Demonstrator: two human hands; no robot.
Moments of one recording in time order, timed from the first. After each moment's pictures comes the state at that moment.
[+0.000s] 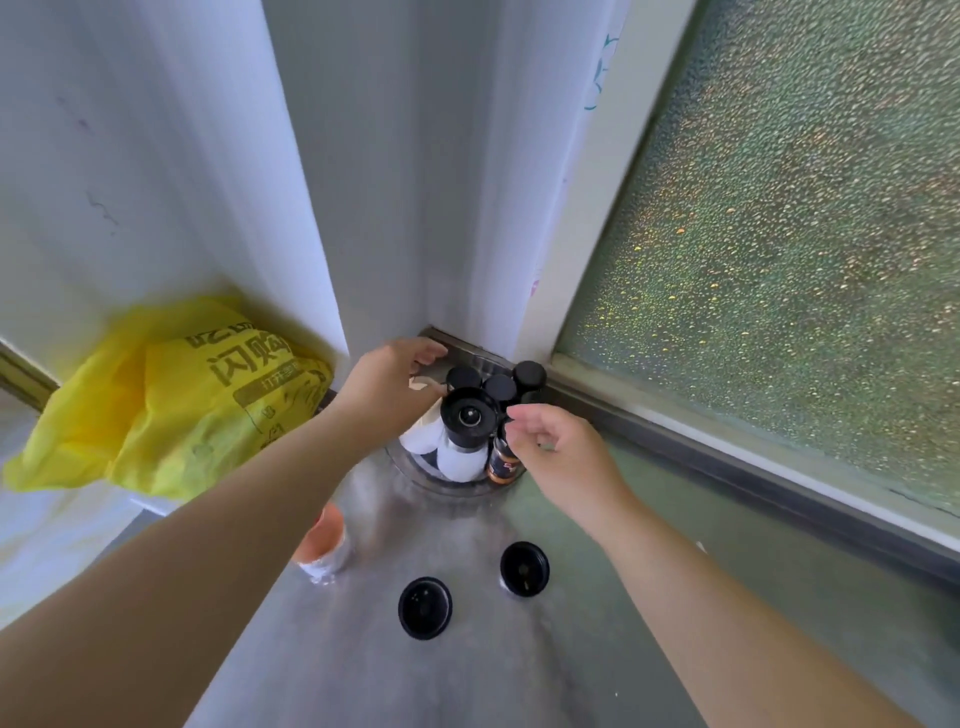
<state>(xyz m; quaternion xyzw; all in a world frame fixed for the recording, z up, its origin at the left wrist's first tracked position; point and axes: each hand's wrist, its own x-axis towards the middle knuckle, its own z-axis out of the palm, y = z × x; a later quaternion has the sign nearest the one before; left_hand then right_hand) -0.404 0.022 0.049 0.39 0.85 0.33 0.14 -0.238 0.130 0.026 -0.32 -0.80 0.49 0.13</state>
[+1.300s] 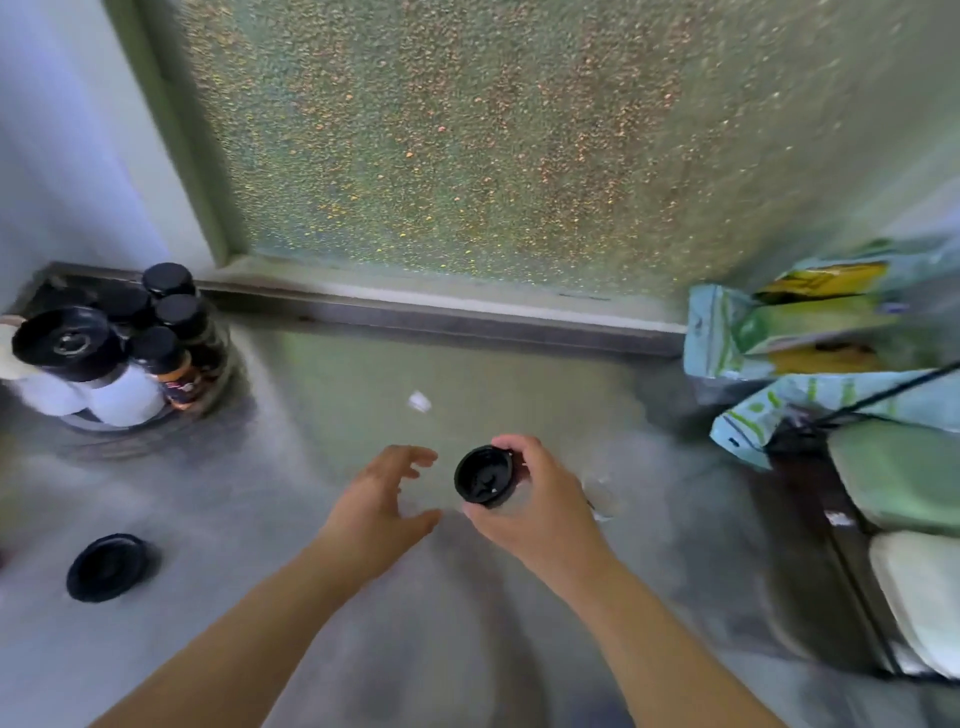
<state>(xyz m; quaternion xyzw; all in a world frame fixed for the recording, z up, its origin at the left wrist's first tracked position) -0.102 0.064 -0.035 0.53 0.70 0.33 0.34 0.062 0.121 0.009 -0.50 -0.77 0.35 0.17</state>
